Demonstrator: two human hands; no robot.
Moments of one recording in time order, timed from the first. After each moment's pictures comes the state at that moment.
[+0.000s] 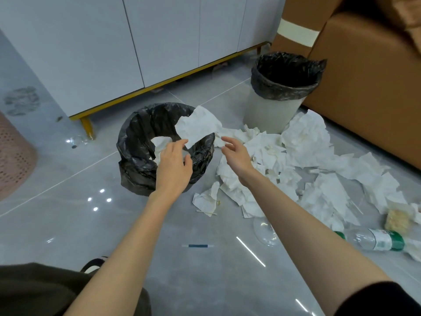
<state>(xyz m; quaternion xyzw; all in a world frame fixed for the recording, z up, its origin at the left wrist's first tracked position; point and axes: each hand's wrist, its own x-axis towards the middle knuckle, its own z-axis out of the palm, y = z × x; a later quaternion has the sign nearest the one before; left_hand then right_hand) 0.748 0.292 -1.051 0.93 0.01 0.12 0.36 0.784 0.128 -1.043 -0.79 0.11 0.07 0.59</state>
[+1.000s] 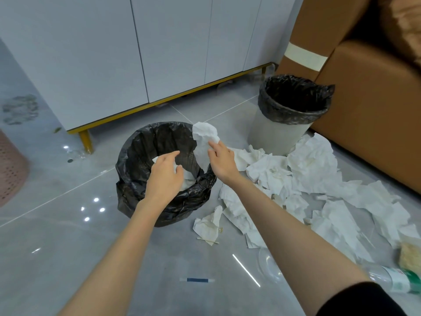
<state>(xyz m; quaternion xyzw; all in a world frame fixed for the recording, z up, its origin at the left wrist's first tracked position) 0.793 0.320 -1.043 0.91 0.07 0.05 0.39 0.859 0.173 -1.052 -0.93 -0.04 0.04 0.37</state>
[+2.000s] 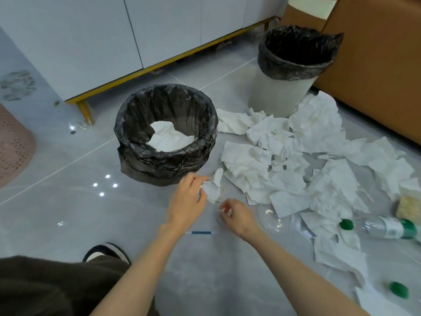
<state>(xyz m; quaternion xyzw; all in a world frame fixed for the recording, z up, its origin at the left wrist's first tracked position) 0.686 0.274 -1.141 0.93 -0.08 0.10 0.33 0.677 0.103 -1.189 -0.94 0.00 0.18 0.29</state>
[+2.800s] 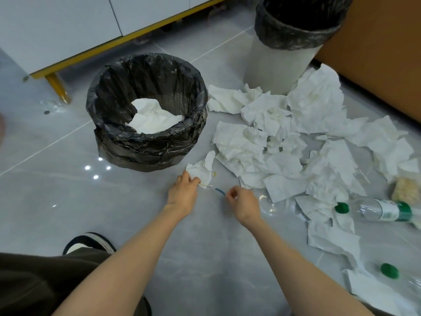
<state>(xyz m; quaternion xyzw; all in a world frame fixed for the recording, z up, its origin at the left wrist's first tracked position) 0.705 0.259 -1.215 0.98 -0.06 -0.17 0.12 0.677 0.079 -1.205 -0.94 0.12 0.17 0.29</state>
